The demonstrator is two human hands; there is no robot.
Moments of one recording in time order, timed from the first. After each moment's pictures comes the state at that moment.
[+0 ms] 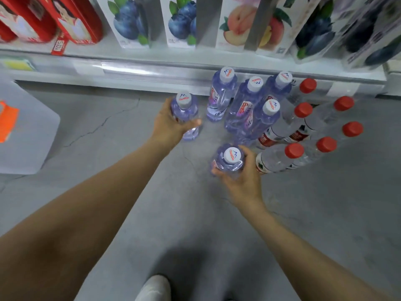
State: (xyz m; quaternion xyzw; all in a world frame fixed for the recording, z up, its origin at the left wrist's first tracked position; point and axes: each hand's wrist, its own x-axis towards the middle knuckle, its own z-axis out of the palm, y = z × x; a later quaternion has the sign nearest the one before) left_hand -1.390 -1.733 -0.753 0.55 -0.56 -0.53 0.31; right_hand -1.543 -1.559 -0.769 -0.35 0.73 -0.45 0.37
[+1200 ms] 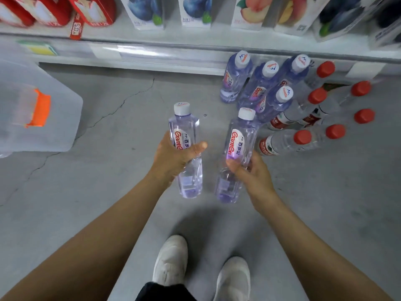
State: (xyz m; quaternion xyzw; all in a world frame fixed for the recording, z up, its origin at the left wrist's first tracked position) left_hand -1.343 -1.637 -0.688 0.64 -0.44 -0.60 0.18; right_hand -1.533 -1.534 -0.710 -0.22 0.67 -0.42 0.57
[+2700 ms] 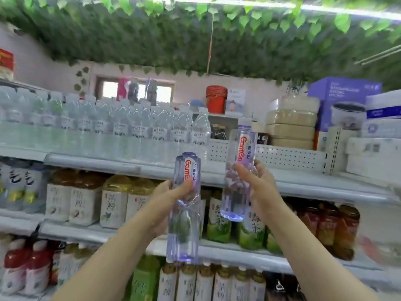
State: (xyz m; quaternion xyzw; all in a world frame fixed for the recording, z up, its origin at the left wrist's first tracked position) left_hand -1.273 -1.774 0.395 0.26 -0.59 -0.57 0.52; right_hand -1.504 -1.744 0.428 -0.55 0.37 -0.69 0.30
